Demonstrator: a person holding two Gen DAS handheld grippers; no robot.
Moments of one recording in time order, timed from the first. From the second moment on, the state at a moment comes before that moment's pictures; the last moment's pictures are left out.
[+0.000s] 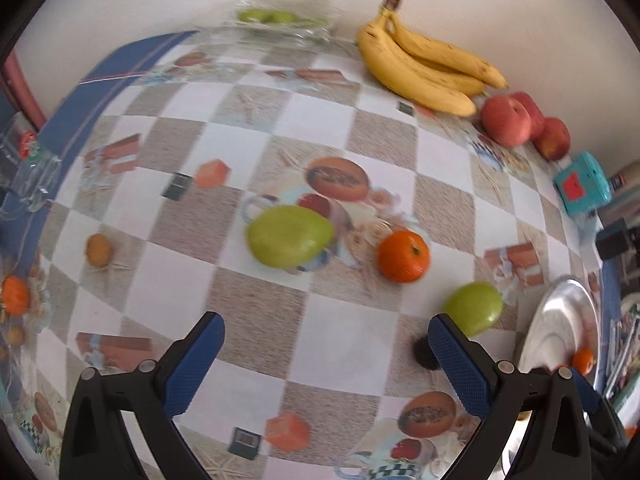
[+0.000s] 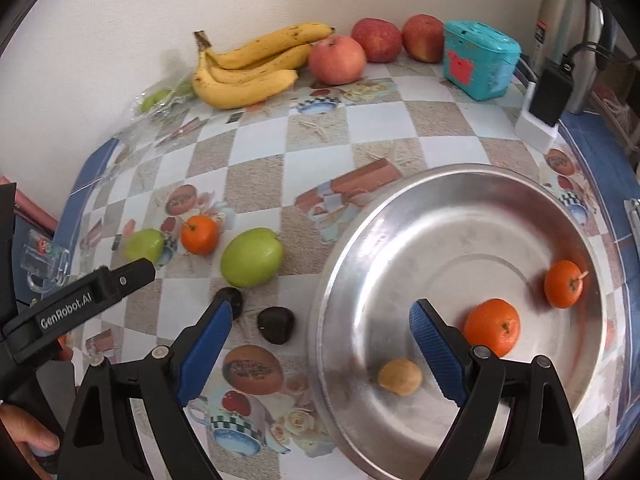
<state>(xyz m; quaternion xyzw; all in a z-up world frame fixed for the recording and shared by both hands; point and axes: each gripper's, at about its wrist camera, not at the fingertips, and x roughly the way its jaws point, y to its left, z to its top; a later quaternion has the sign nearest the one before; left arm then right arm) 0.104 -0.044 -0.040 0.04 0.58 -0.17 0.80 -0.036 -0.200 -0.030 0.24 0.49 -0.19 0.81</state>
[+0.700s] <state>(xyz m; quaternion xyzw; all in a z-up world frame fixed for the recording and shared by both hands) 0.073 -0.107 -0.067 0.07 0.61 -0.25 0.75 -0.065 -0.239 -0.024 0.27 0.48 -0.24 0.80</state>
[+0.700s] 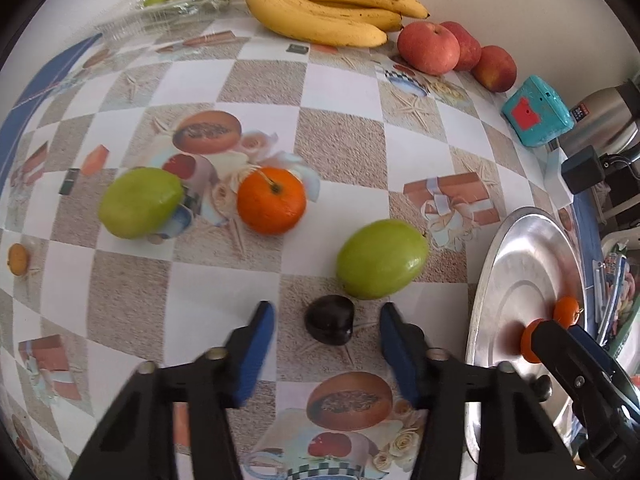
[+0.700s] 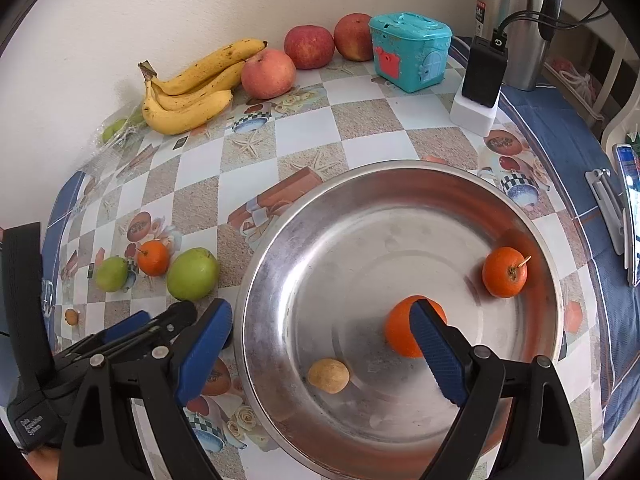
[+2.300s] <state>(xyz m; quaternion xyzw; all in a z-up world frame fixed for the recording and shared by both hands) 0.121 -0.002 -0.042 -0.06 0.61 -0.16 0.78 0.001 -0.144 -0.054 0.13 0.54 -0.15 0.82</state>
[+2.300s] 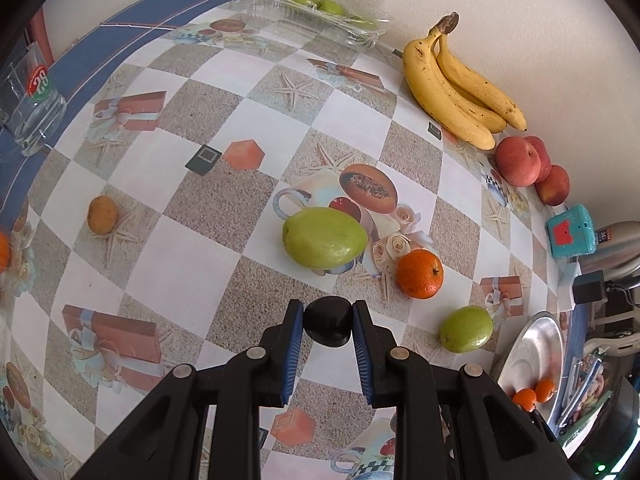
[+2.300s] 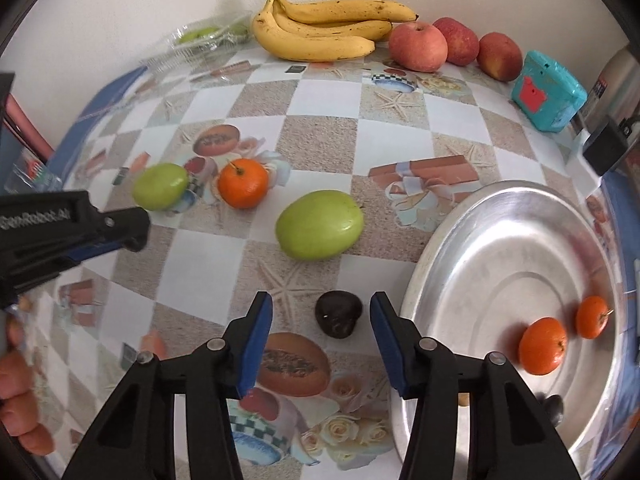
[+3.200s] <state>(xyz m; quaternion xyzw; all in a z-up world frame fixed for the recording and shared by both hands) 0.121 0.001 -0.043 -0.07 0.61 -0.15 0.78 0.009 -0.127 -0.068 0.02 0.56 -0.18 0.81</state>
